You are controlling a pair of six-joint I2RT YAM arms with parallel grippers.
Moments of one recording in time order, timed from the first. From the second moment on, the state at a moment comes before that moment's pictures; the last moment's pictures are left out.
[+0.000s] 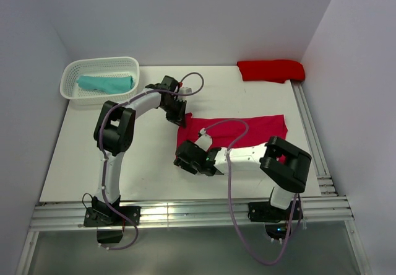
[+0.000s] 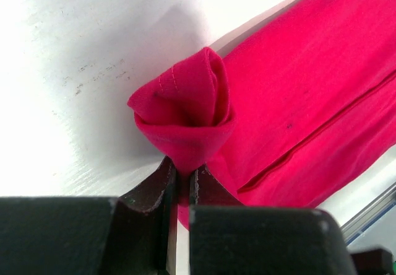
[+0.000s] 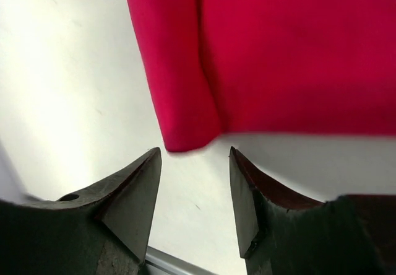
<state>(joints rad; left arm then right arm) -0.44 2.19 1.66 -0.66 0.43 -0.12 1.10 1.70 0.85 -0.05 0.32 1.45</state>
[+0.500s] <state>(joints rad) -0.44 2.19 1.67 -0.68 0.39 -0.12 1.08 1.83 1.42 -0.58 0.60 1.23</state>
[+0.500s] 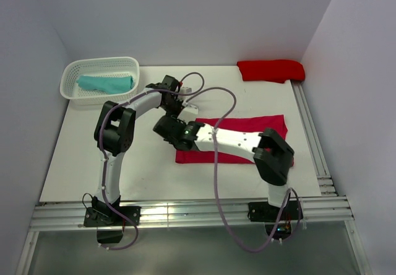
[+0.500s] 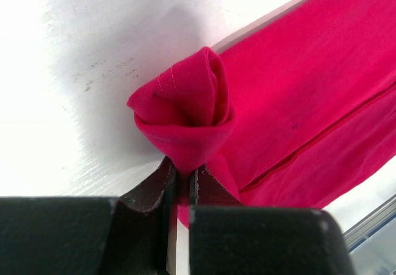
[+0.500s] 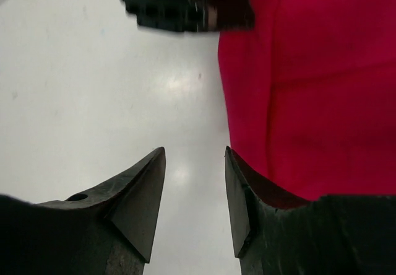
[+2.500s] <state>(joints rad) -0.25 2.18 1.80 -0.83 0.58 0.05 0.87 1.83 0.88 0.22 0.31 1.18</state>
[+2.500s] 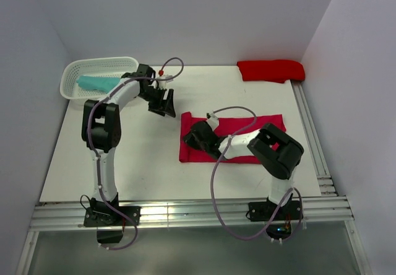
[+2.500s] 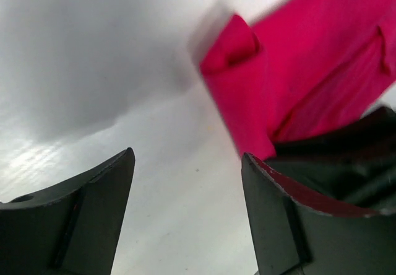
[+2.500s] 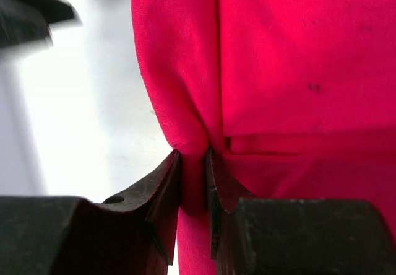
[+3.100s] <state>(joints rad) -0.26 2.16 1.49 -0.48 0.88 -0.08 0.76 2.07 0.63 1.12 -0.04 1.51</state>
